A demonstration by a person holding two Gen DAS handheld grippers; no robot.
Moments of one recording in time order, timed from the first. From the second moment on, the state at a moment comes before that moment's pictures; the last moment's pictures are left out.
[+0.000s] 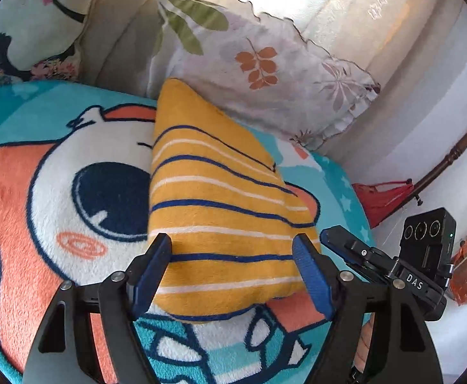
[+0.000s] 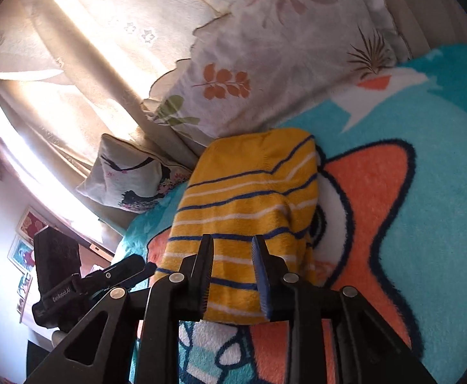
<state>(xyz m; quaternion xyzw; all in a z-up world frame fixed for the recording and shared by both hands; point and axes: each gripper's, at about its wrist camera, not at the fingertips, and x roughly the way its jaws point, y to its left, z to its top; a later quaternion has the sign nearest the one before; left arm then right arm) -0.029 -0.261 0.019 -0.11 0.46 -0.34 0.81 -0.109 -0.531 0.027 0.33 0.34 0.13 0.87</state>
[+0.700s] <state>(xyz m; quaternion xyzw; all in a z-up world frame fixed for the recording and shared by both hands) -0.052 -0.229 0.019 -0.10 0.45 -0.28 0.84 -0.083 -0.501 0.023 0.21 0.36 0.04 0.91</state>
